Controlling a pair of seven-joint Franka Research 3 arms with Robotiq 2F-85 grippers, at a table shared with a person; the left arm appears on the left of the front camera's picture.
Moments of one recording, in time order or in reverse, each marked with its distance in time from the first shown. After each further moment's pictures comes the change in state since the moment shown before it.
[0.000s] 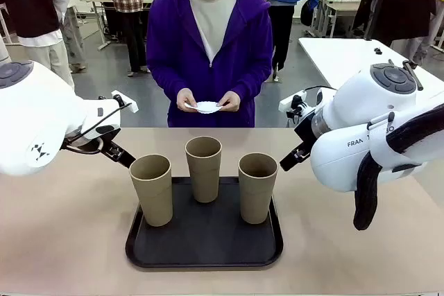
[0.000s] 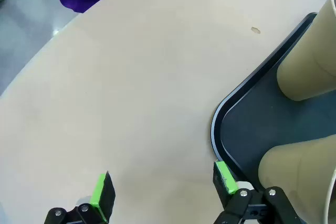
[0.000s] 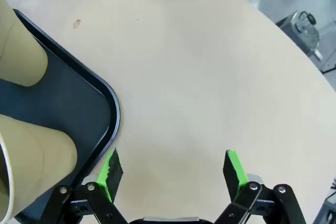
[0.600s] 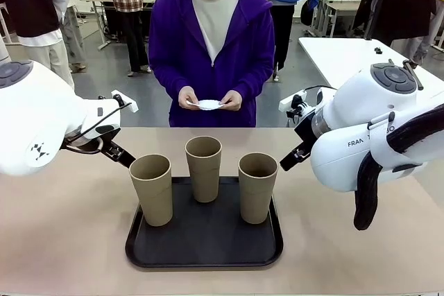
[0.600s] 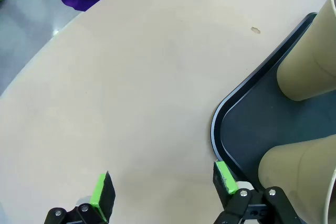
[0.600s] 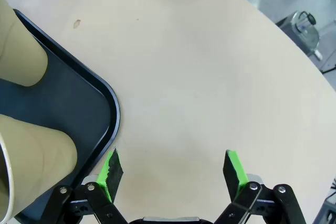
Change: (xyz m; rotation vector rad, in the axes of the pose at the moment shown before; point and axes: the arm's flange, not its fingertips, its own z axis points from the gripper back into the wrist) left arm 0.000 0.000 0.000 0.000 0.000 0.000; right arm 0.000 0.000 0.000 0.000 0.000 0.000
